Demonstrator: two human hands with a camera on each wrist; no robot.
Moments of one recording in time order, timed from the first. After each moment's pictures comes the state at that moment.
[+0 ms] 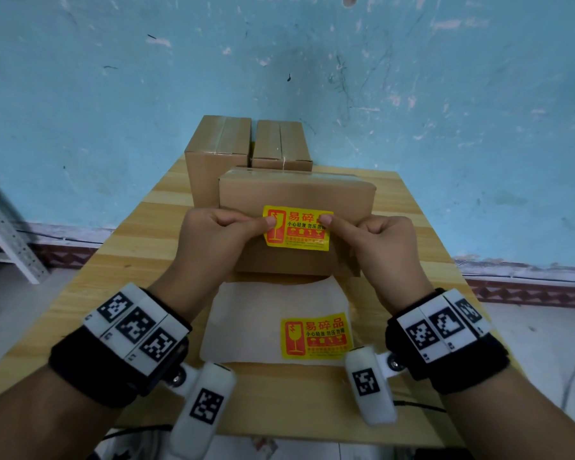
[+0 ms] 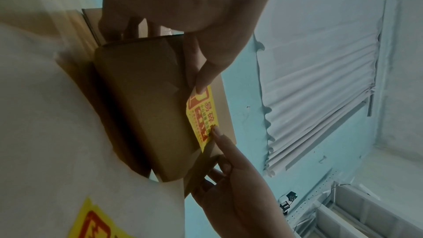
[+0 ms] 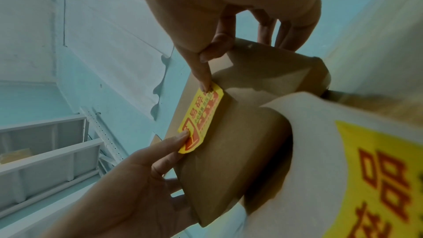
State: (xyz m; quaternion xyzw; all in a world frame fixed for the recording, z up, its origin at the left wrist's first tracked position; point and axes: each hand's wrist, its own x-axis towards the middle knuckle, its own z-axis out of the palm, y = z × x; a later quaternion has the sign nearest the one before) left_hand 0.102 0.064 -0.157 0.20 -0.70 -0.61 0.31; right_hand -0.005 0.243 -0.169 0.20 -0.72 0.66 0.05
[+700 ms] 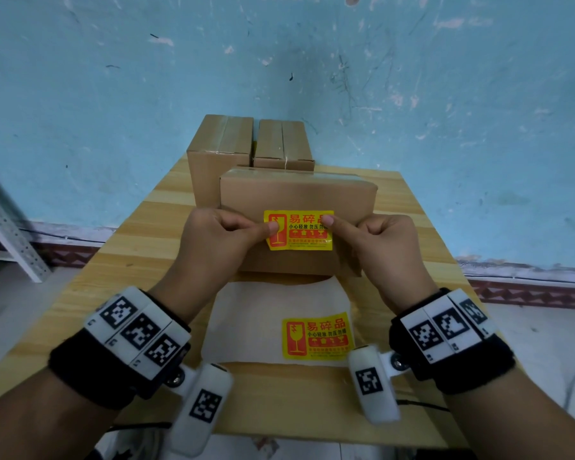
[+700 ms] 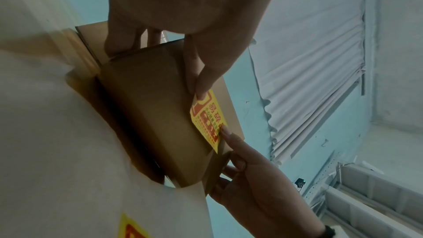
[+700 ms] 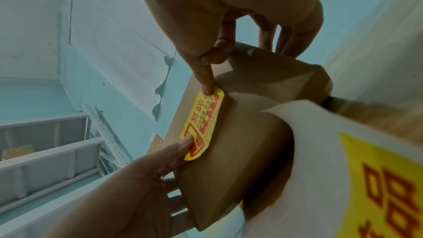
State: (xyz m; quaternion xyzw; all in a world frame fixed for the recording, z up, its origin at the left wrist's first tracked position) left_hand 0.105 0.061 -0.159 0.17 -0.77 -0.52 0.31; right_hand -0.007 0.242 -0.169 0.23 -0.74 0.63 0.06
